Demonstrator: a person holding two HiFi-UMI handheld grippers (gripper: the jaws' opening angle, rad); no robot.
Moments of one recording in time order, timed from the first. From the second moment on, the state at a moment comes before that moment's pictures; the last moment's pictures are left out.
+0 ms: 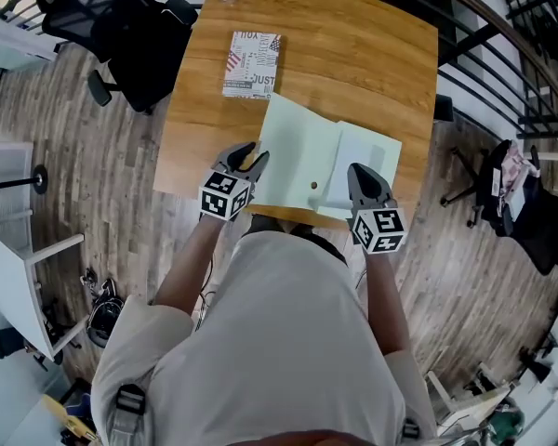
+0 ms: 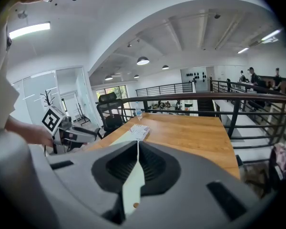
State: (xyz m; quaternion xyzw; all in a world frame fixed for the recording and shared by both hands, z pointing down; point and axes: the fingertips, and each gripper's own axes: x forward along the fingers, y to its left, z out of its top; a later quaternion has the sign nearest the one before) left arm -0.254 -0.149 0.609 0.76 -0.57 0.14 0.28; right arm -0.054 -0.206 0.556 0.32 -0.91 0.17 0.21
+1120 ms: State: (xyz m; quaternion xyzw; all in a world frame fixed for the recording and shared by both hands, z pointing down) left arm -0.253 -0.155 0.716 0.79 -0.46 0.18 0.37; right arm -0.059 -0.174 0.618 0.37 -0.87 0.22 0.26
